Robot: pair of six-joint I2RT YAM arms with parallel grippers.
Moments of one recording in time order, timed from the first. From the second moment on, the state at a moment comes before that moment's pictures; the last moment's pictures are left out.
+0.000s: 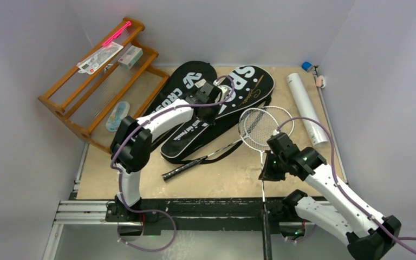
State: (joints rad) left arm -0.69 1.95 1.59 -0.59 -0.03 -0.18; right arm 0.59 0.82 0.75 -1.12 -0.05 0.80
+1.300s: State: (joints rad) left arm -0.76 1.93 1.59 -0.60 -0.07 -0.11; right arm 0.59 1.37 0.97 -0.78 -0.02 0.75
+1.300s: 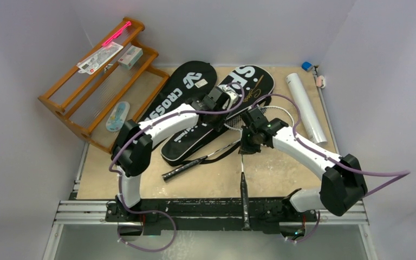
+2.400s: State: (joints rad) left arm -0.82 1.96 1.58 -0.65 -0.27 -0.09; right arm 0.59 1.35 0.97 -0.67 0.01 0.82
